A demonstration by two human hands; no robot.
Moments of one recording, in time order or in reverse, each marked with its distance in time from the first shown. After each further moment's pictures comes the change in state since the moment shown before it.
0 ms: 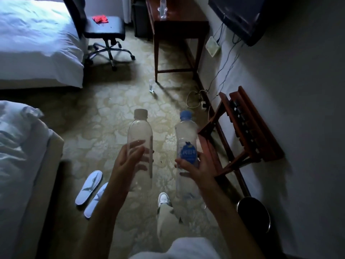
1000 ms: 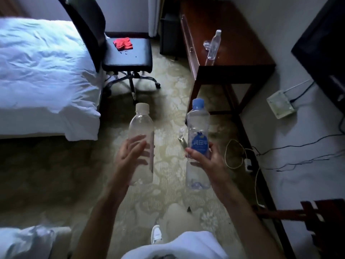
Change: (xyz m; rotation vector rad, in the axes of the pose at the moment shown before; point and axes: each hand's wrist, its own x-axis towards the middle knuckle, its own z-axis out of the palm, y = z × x) left_hand 0.750 0.229 -0.213 0.013 0.130 -0.015; right_hand 0.705 -0.335 0.253 0.033 -0.041 -0.066
